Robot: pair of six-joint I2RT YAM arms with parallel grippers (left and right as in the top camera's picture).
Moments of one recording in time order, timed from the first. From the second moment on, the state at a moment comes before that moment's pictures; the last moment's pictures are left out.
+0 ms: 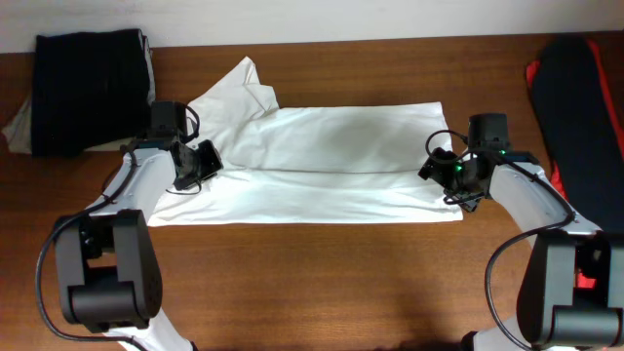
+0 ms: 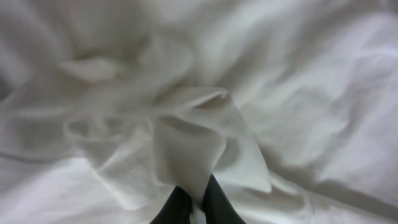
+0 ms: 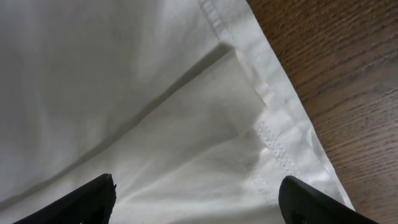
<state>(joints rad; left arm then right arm) 0.03 1.90 1.23 -0.55 0.17 -0.39 -0.08 1.71 1.03 -0.57 -0.20 0.58</state>
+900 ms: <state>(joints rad) 0.04 1.99 1.40 -0.84 0.12 -0.33 -0.08 1.72 1.03 -0.55 -0.18 0.58</state>
